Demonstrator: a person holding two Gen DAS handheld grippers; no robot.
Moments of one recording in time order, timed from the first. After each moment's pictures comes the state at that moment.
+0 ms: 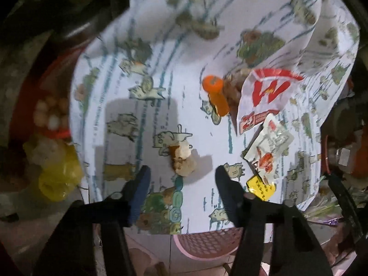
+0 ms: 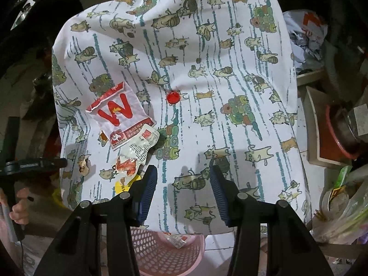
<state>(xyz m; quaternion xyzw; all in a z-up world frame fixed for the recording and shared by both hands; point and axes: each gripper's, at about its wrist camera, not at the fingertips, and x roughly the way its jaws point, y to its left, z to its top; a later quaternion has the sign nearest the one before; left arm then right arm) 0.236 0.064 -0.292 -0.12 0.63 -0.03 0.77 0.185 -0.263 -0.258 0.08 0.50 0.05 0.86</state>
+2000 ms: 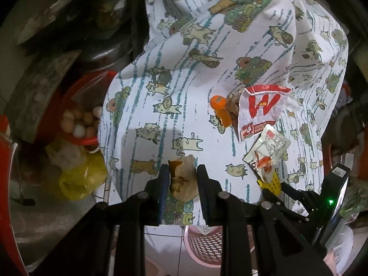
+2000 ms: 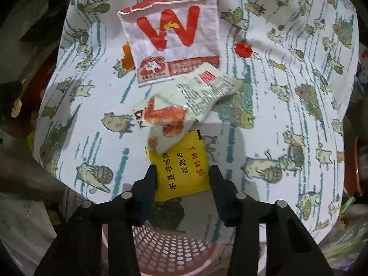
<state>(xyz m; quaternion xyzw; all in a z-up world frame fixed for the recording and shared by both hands) 0.188 0.078 -0.246 -0.10 0.55 0.00 0.83 0.190 -0.156 -0.347 -0.07 0.57 0.11 0.81</state>
